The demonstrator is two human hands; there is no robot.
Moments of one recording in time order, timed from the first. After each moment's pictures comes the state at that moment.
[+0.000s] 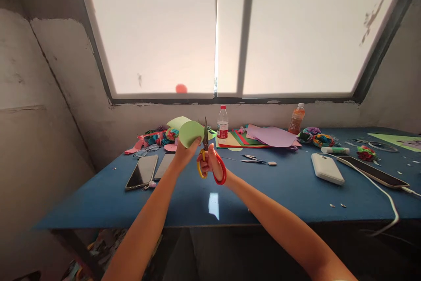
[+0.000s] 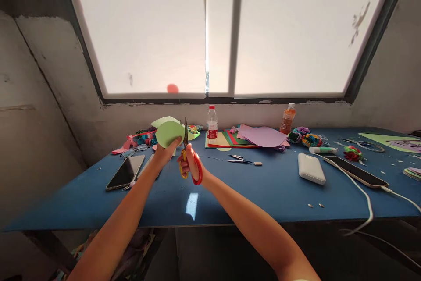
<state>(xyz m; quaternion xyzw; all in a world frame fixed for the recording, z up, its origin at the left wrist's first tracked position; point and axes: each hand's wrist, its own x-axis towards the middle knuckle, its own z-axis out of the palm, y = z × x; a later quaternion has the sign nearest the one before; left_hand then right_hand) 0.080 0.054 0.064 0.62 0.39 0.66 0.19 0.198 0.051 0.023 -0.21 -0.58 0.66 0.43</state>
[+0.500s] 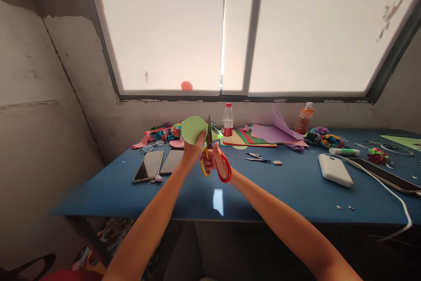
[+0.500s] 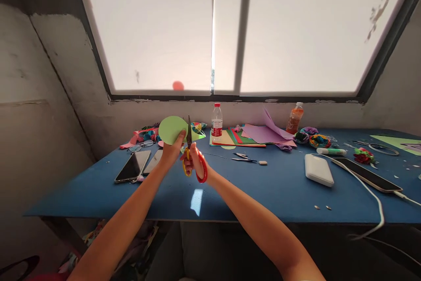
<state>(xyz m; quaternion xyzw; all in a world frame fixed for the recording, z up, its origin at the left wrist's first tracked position) 0.092 0.055 0.059 0.53 0.41 0.71 0.23 0.197 0.047 0.019 -0.19 -0.61 0.65 0.41</state>
